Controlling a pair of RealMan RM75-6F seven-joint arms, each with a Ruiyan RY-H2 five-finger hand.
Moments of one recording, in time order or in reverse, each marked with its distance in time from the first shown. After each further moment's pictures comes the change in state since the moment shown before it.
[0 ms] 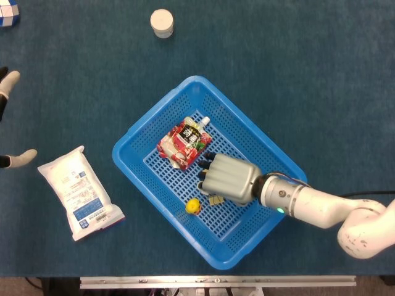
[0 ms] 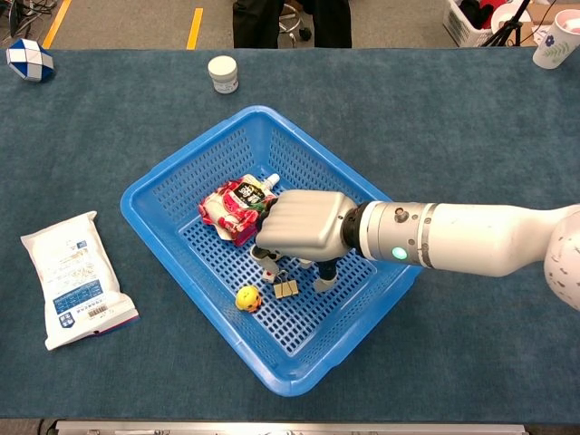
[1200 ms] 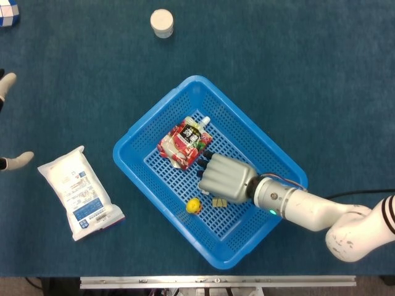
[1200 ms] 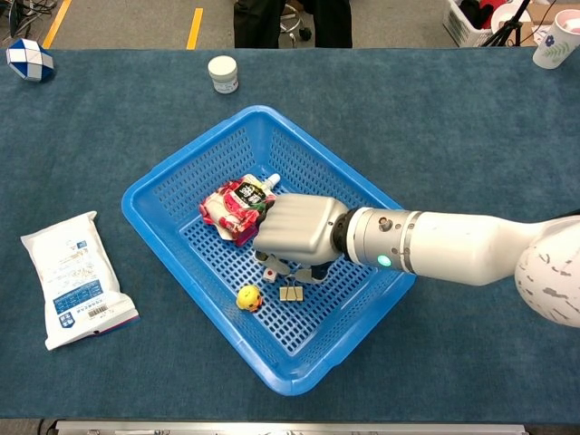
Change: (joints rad) left arm 0.016 0.013 0.006 0.010 0.024 -0.005 -0.032; right arm 0.062 -0.056 -0.030 -0.001 0.155 0.064 -0.135
